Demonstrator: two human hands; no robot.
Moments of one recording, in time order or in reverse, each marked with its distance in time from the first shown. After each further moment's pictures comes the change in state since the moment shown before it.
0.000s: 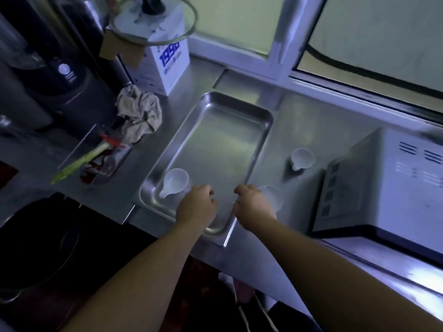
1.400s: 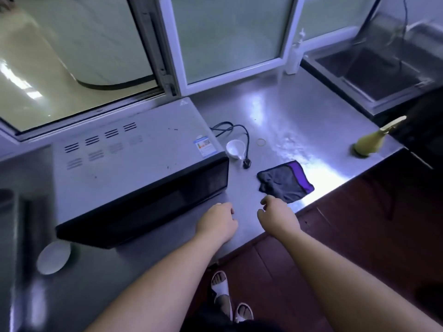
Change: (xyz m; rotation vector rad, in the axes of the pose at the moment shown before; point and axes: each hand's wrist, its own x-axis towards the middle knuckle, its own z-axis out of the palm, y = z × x) left_hand -0.325 0.422 0.336 0.452 -0.529 0.837; right_hand -0.425 0.514 -0.076 0.443 0.459 0.879
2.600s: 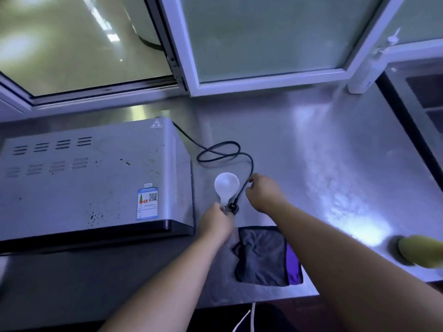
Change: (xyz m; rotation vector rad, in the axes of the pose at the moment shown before) left_hand 0.221 0.130 -0.005 -0.561 0.127 -0.677; right_hand 0.323 -0.034 -0.103 -0.127 -0.306 -0.351
